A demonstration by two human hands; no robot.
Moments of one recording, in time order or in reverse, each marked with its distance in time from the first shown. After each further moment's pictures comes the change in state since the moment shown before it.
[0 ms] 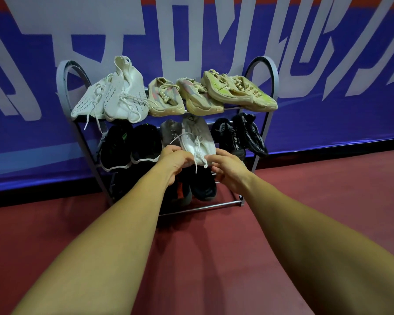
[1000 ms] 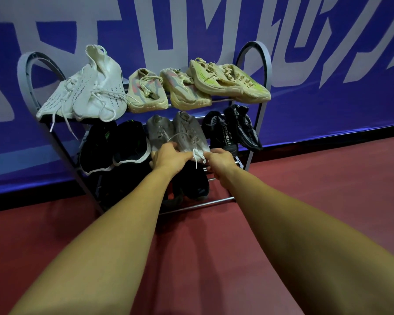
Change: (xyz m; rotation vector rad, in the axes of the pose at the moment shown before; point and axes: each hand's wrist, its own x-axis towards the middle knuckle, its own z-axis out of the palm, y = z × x) left_hand 0.038 -0.018 0.028 0.630 0.173 0.182; right_hand 0.034 0.007 -0.014 -0.296 0.293 0.027
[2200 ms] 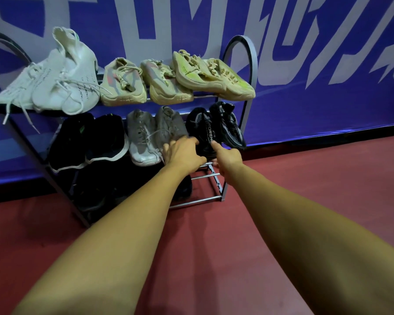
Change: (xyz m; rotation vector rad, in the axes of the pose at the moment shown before) left_hand -0.004 0.041 0.063 0.560 -0.082 0.365; right_hand 0.037 0.010 -0.053 0.045 0.201 0.022
